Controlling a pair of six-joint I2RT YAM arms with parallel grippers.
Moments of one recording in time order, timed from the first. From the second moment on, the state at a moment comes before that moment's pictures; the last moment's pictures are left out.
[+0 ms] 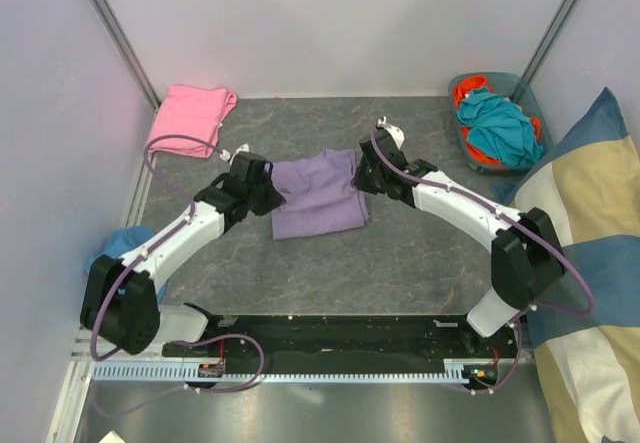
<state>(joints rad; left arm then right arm) -0.48 1.29 0.88 -0.38 -0.09 -0.87 0.63 1.59 1.20 -0.37 0.20 0.79</state>
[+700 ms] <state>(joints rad) -0.33 1.69 1.24 -0.32 0.01 -0.75 0.48 2.04 1.64 -0.31 0.01 0.72</state>
